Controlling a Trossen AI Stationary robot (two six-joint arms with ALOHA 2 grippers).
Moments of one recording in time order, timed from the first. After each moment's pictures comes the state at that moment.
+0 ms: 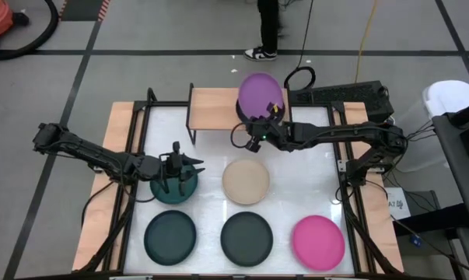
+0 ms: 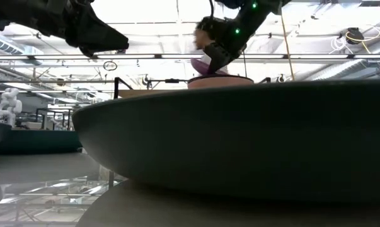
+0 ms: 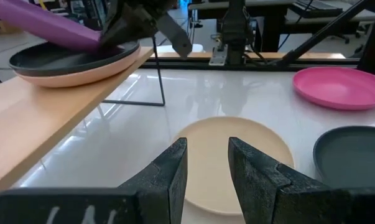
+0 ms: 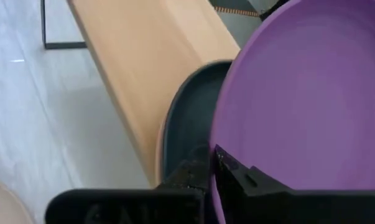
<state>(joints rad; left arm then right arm) -0.26 0.95 0.41 0.30 -0.45 -0.05 -0.15 1.58 1.17 -0.30 0.65 -0.12</state>
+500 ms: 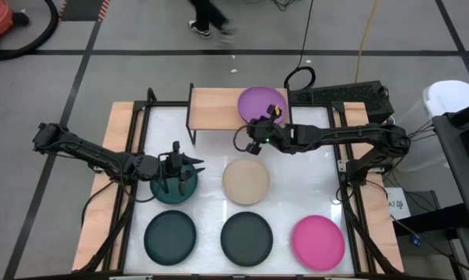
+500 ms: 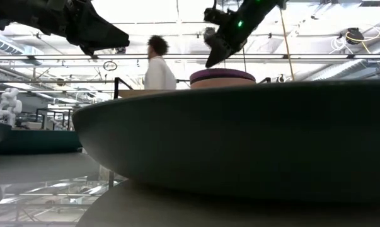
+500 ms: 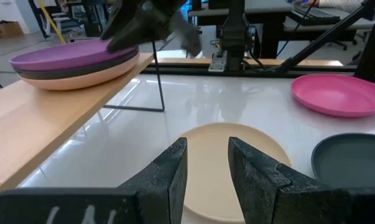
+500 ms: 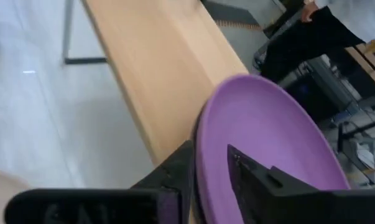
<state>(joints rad) -0.26 0.94 0.41 0.32 -0.45 -0.05 -0.10 1.53 1.16 -0.29 0.65 -0.13</state>
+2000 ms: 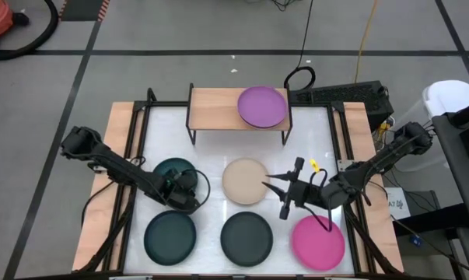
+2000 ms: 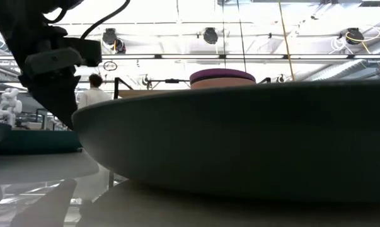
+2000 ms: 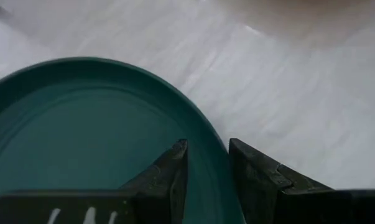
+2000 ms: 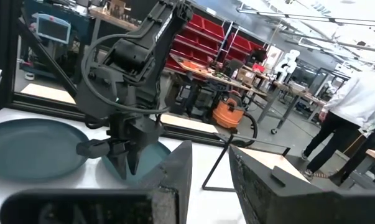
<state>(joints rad) -0.44 1.48 0.78 -0.63 -0.41 -1.03 0.57 1.23 0.80 0.38 0.89 -0.30</state>
